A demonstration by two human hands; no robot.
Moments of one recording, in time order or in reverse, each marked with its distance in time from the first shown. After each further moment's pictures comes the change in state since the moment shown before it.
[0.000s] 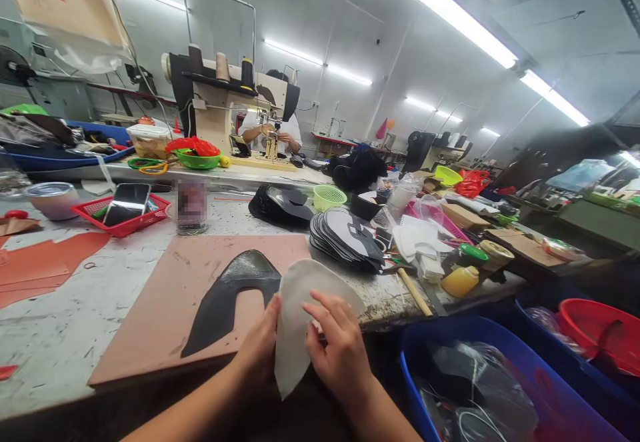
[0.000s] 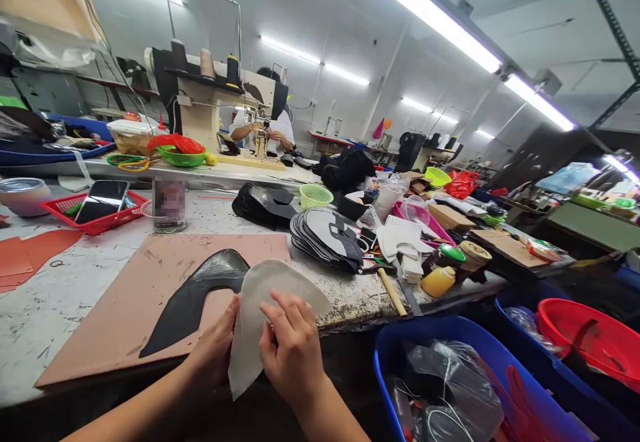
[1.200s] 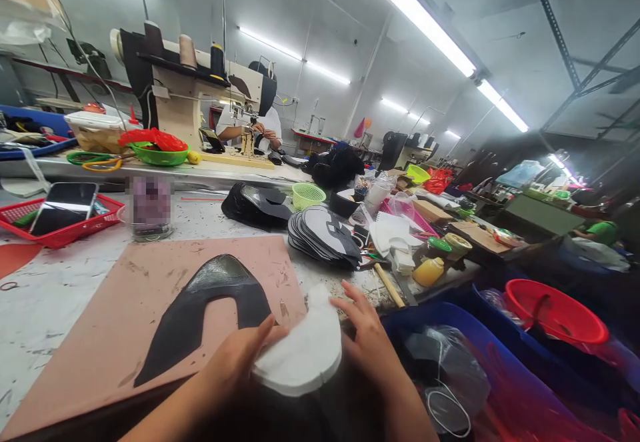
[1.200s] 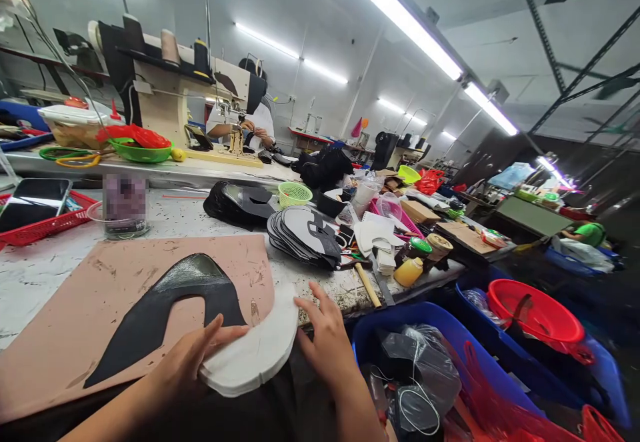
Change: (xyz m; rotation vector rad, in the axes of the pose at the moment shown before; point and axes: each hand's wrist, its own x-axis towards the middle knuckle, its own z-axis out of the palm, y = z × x) left_hand 0.010 0.006 -0.037 1.019 -0.403 0.707; right_hand -0.029 0.069 -0.049 -0.039 -0.277 0.318
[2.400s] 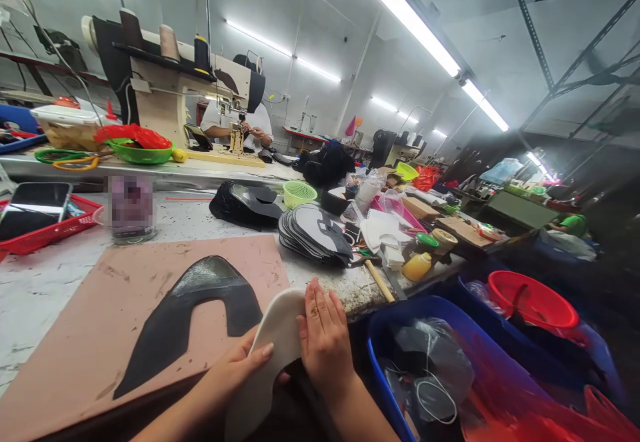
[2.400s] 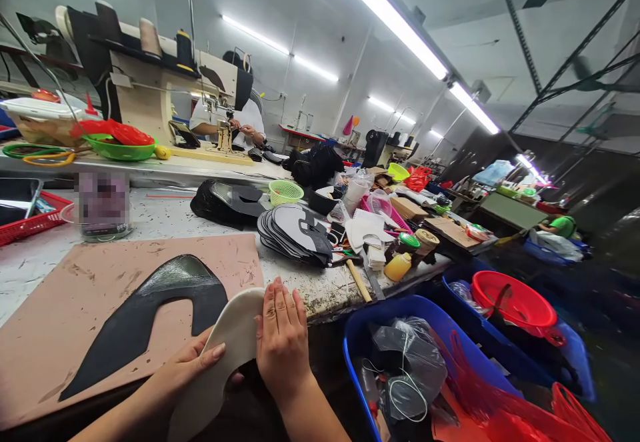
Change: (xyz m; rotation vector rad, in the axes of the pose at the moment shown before) left_hand 0.006 0.021 0.025 -0.853 0.038 -0.861; right_hand 0.012 -0.041 0.047 -0.399 0.371 -0.276
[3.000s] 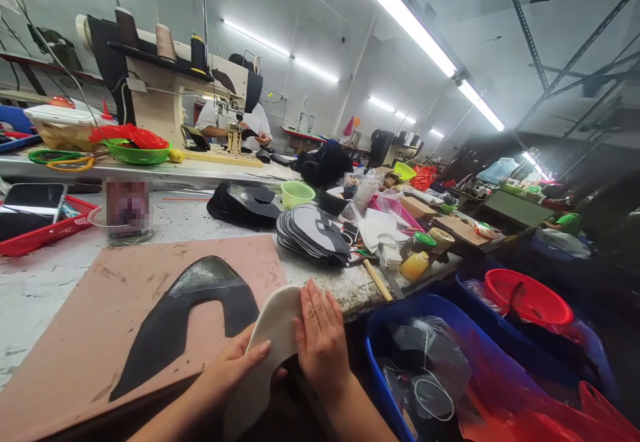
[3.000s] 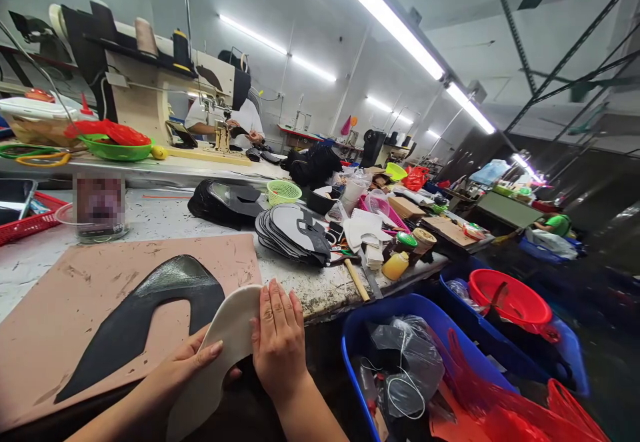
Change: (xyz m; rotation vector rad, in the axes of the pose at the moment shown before) left_hand 0.001 0.002 0.002 0.008 0.009 0.043; right_hand 0.000 -0.002 -0.002 0.004 0.008 -0.007
